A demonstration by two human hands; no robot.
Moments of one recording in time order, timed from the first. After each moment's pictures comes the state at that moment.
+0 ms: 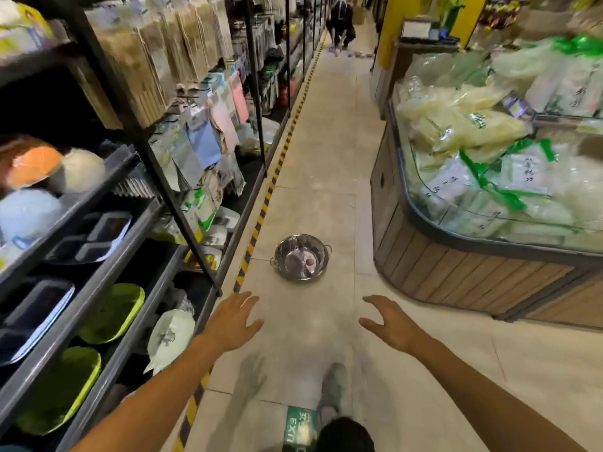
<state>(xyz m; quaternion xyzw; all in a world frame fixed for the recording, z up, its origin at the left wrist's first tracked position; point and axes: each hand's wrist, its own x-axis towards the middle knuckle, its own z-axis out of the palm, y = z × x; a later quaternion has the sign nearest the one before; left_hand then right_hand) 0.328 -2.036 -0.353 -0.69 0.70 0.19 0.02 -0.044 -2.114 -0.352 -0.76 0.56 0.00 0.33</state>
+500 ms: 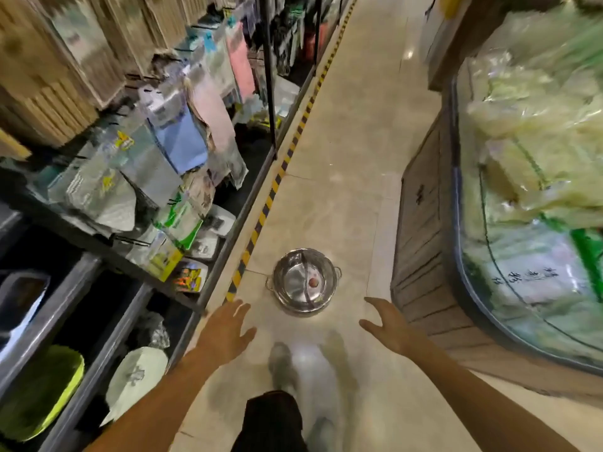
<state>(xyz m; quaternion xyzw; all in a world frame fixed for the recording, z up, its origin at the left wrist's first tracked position) 0.393 -2.397 -0.420 -0.75 0.61 0.24 0.07 0.035 -2.542 -0.426 -0.75 0.53 0.07 0.39</state>
